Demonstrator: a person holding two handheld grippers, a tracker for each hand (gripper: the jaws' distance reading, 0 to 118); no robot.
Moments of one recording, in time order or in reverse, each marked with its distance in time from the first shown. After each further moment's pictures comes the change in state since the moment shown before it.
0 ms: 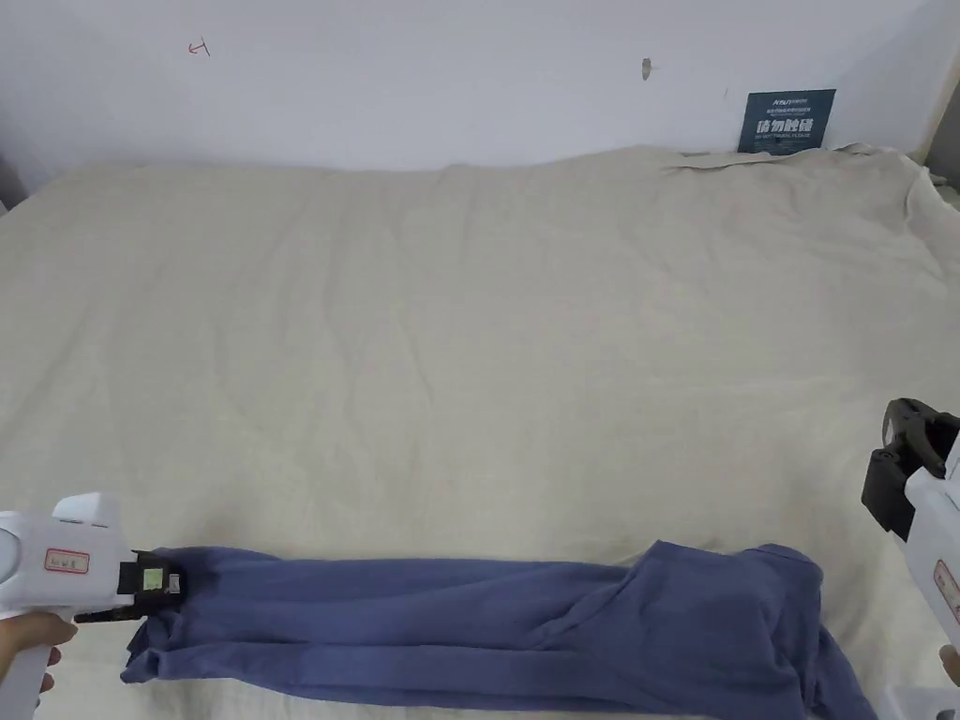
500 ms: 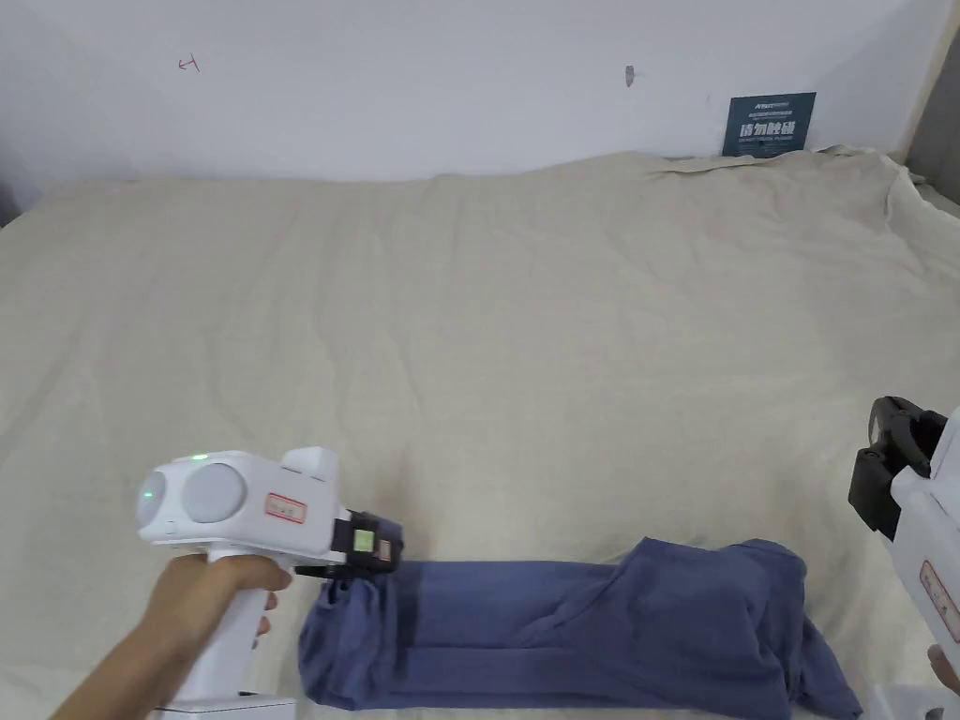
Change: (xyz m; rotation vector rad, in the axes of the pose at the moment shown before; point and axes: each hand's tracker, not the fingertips) left arm 0.152 0.006 -0.010 -0.091 -0.307 -0.194; right arm 0.010 -0.002 0.013 0.014 0.005 -0.011
